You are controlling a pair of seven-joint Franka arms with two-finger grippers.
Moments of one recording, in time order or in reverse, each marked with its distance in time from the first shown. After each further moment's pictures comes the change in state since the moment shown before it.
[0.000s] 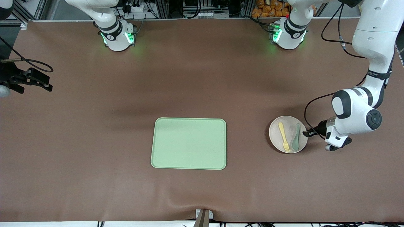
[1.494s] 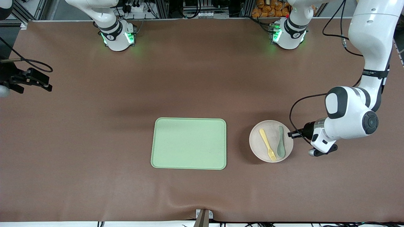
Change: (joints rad) left arm -0.011 -0.048 -0.204 0.190 -0.050 -0.208 -0.043; right arm -0.002 0.000 -0.001 0.000 0.000 0.000 0.000
